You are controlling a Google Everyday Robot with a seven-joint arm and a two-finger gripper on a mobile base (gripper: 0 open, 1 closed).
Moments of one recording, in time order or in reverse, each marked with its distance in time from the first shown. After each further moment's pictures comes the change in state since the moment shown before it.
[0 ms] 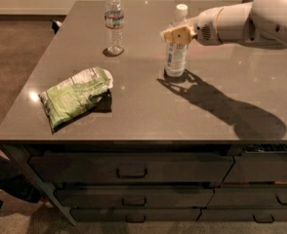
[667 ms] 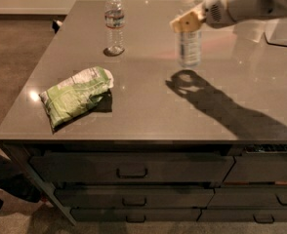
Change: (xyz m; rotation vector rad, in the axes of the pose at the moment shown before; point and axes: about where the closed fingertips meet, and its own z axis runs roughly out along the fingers) arm -0.021 -0.010 -0.032 0.068 0.138 -0.059
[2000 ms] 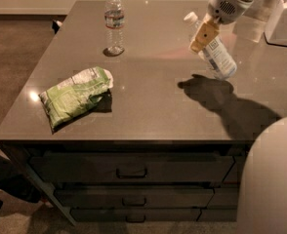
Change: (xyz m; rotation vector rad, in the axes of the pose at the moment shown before) arm 0.055 -0.007 -0.024 -0.186 0.538 -0.286
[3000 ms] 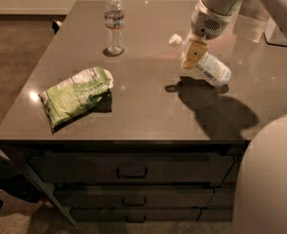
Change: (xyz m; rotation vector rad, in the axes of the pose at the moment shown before) arm 0.001 0.042 0.038 -0.121 0.117 -0.237
